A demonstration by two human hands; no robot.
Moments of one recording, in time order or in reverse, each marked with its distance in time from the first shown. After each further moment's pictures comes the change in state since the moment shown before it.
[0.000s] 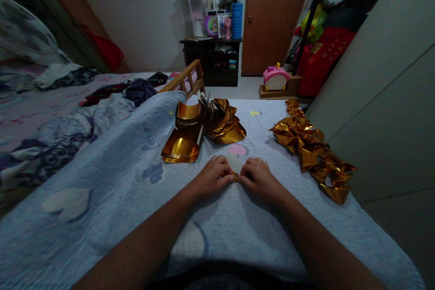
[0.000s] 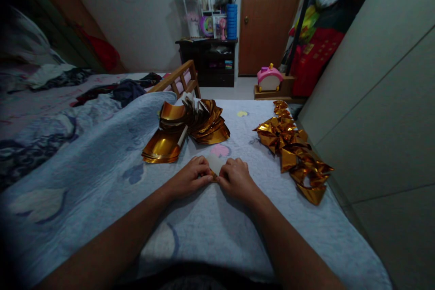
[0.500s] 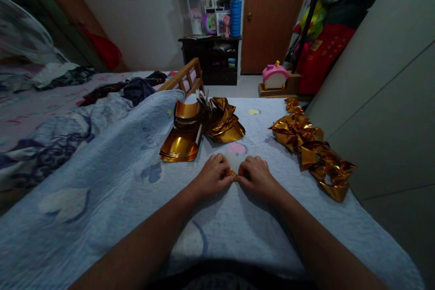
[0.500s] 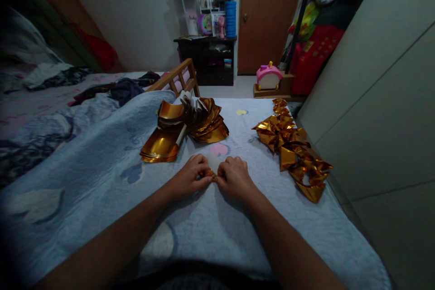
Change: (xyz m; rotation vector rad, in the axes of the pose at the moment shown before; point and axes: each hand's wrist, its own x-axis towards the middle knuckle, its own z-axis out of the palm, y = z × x) left_hand 0.000 0.003 0.007 0.075 0.052 -0.030; right_hand 0.000 -0.002 0.004 -0.013 0.028 0.033
